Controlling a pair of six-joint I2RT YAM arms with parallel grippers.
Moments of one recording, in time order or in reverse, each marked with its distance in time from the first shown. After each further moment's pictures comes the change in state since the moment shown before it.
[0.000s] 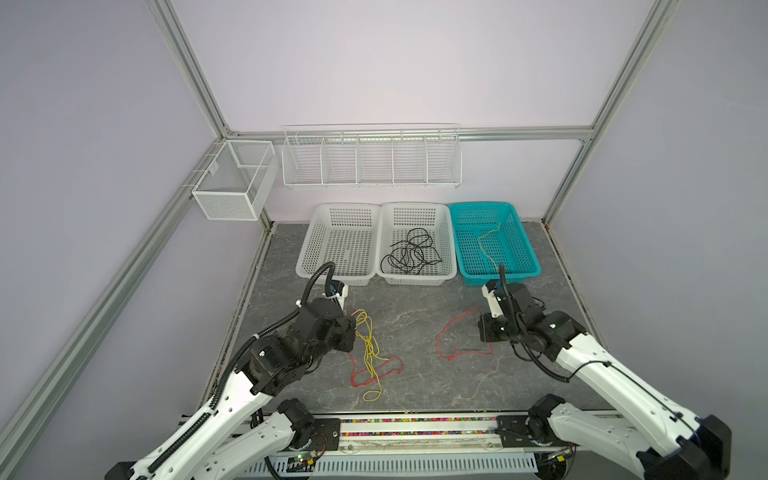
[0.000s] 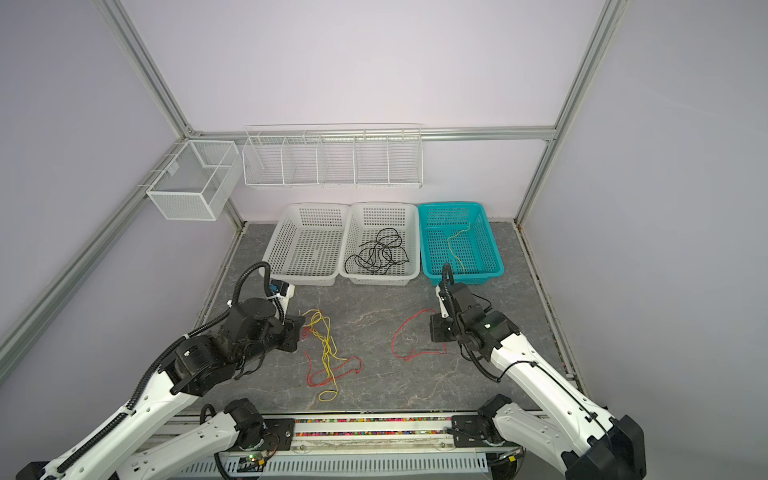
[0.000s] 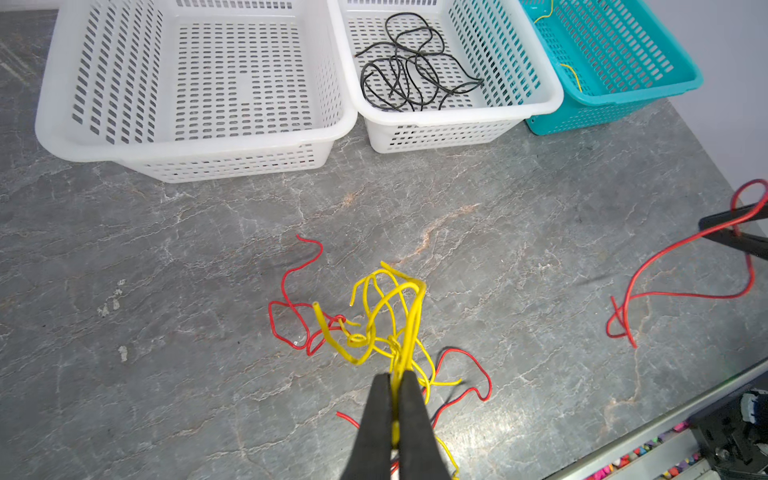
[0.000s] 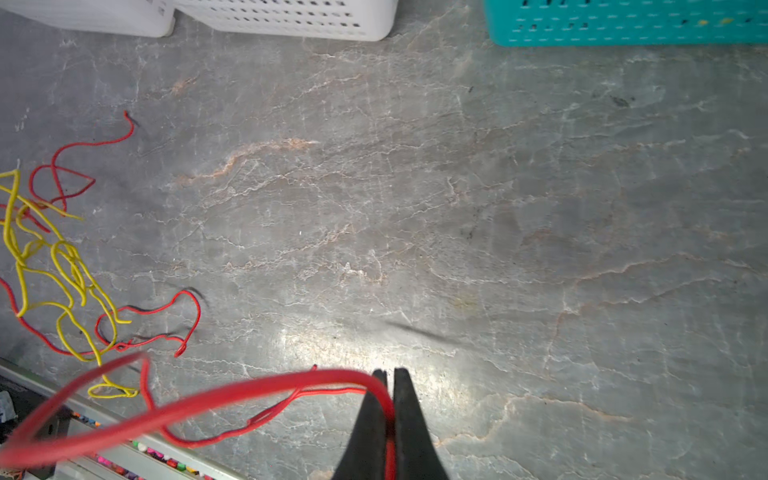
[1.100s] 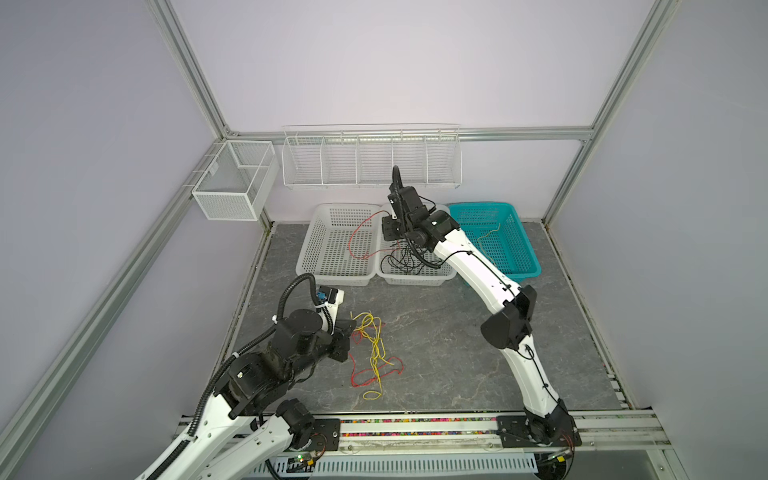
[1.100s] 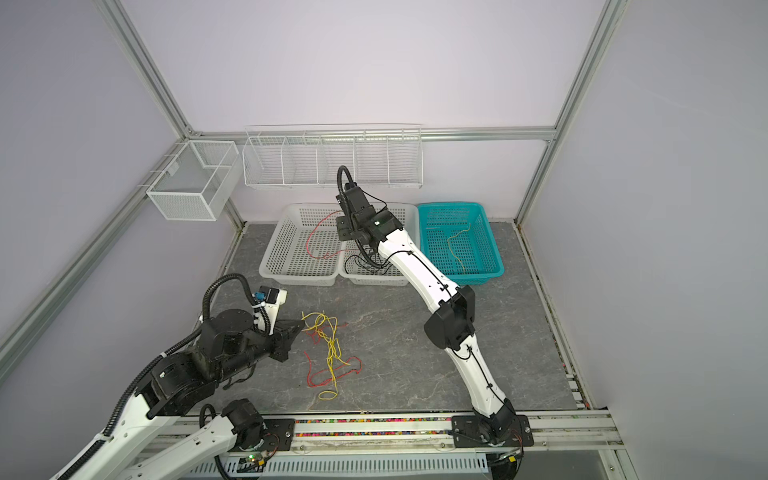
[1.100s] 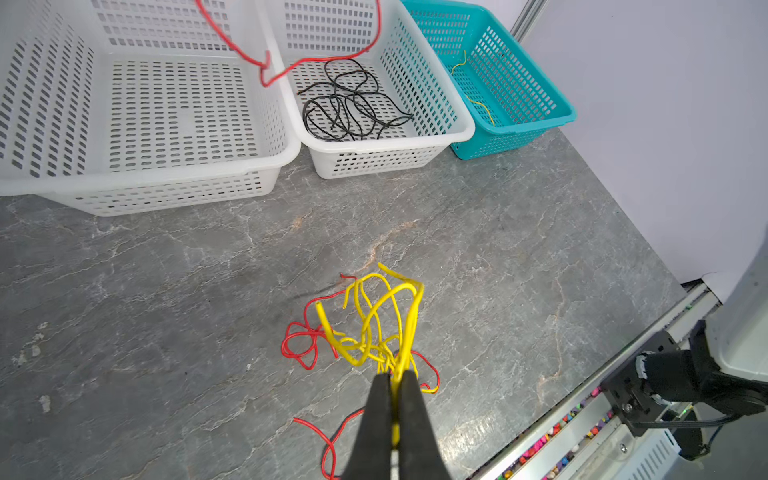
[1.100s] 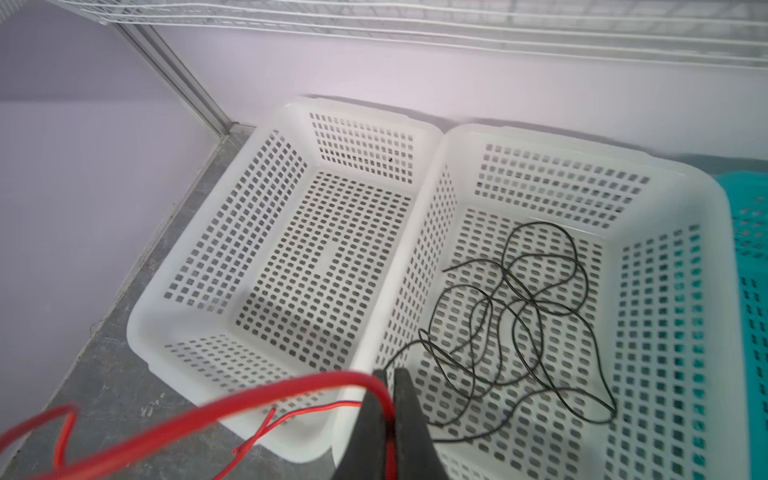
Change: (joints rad) left arm 0.001 -0.143 -0.033 0.041 0.127 0.019; right arm 0.160 1.329 1.748 -0.080 0.195 -0.071
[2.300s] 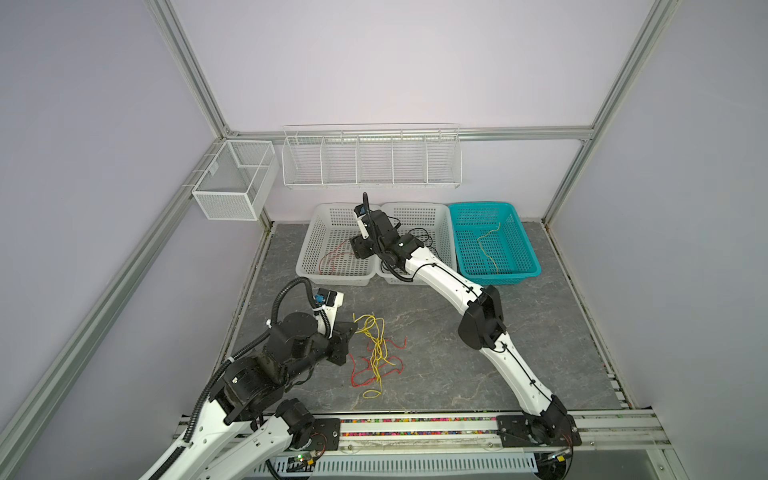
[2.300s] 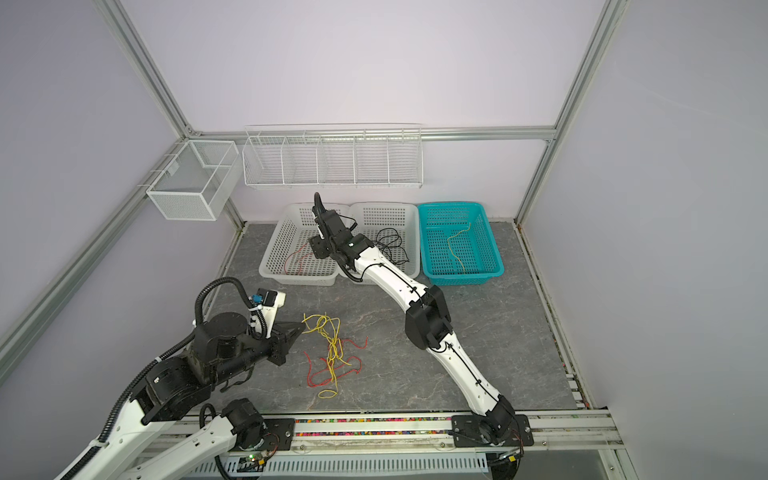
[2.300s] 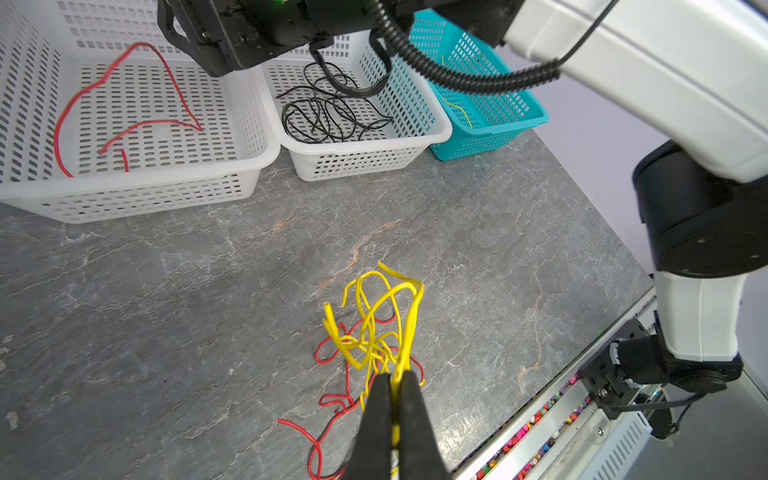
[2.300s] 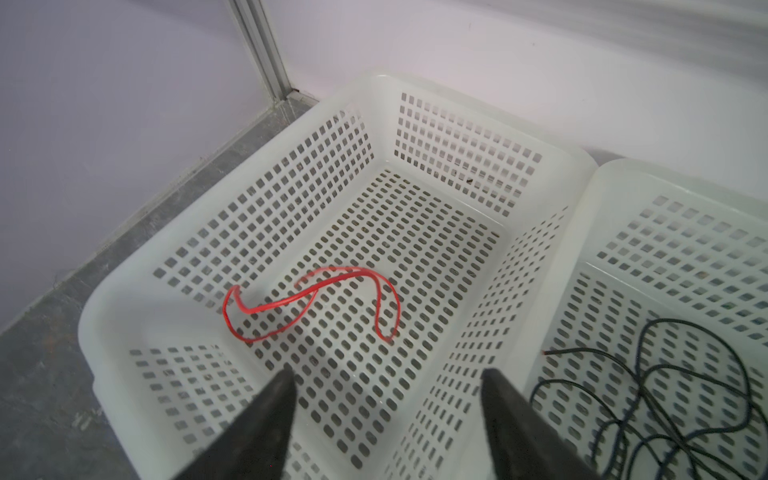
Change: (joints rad) left arm 0.000 -0.027 -0.011 0.007 0.042 0.003; right arm 0.062 0.139 -0.073 0.288 -0.067 -0.210
